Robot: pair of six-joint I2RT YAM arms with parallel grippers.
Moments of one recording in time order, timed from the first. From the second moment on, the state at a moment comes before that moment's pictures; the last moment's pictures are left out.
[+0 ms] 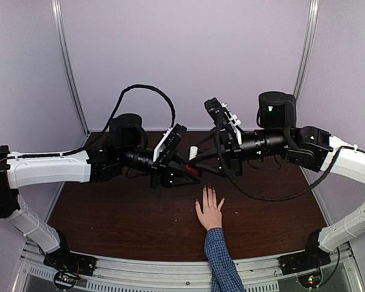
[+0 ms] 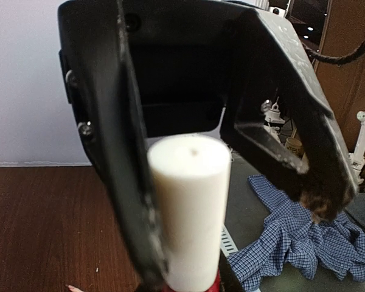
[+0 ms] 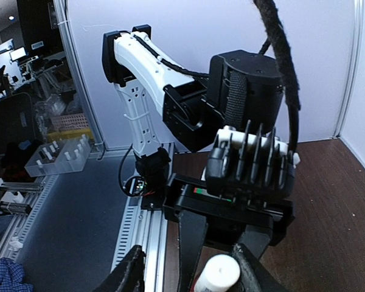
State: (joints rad) left arm -0.95 1.49 1.10 0.27 0.95 -0.04; right arm 0.99 1.27 1.27 -0.21 -0.58 -0.01
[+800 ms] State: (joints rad) left arm -0.97 1.50 1.12 0.24 0.97 -0.03; right arm 0.98 1.33 1.29 -0.21 -0.70 0.02
